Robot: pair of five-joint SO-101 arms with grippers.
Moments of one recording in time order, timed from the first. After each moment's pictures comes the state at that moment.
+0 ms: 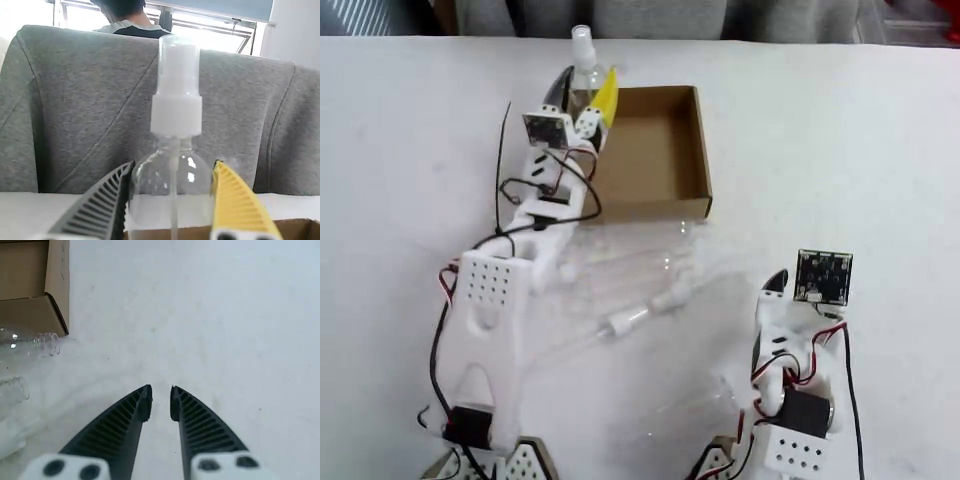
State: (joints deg) left arm 4.4 63.0 -12.5 -52.0 9.4; right arm 11.0 -101.0 96.4 45.4 11.0
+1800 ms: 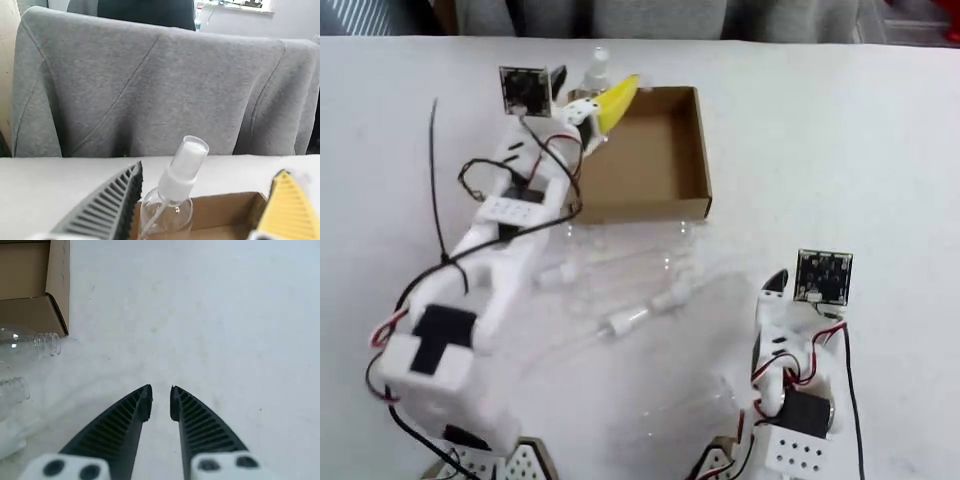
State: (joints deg) left arm 5.1 11.8 26.0 -21.4 9.4; right arm 10.9 -101.0 96.4 45.4 11.0
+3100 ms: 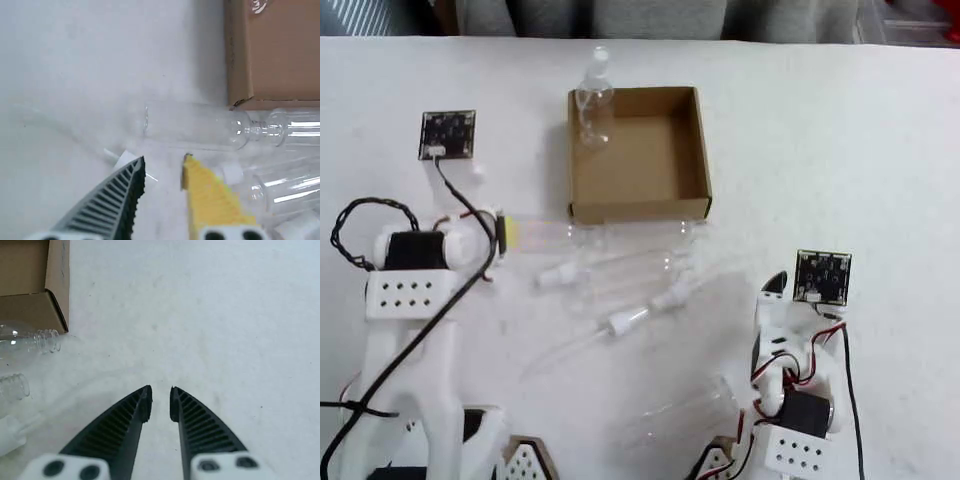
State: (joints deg) left arm -7.5 -34.4 38.5 64.6 4.4; right arm 10.9 -101.0 96.4 46.2 11.0
